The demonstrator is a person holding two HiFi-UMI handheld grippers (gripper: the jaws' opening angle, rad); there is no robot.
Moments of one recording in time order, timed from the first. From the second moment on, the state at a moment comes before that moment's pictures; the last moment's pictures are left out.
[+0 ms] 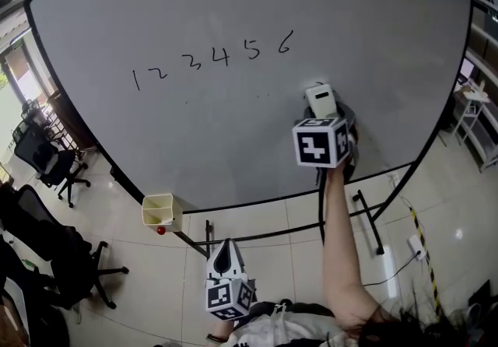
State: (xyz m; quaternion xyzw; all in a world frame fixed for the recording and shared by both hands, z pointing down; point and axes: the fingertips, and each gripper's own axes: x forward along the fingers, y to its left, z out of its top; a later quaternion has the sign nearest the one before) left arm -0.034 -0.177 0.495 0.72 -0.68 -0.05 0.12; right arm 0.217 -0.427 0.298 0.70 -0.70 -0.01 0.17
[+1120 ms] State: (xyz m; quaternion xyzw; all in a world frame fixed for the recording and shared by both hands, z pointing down) left arm -0.059 -0.198 0.484 0.73 -0.67 -0.06 0.12; right arm 0.253 -0.427 0.275 0.70 -0.69 0.00 0.20
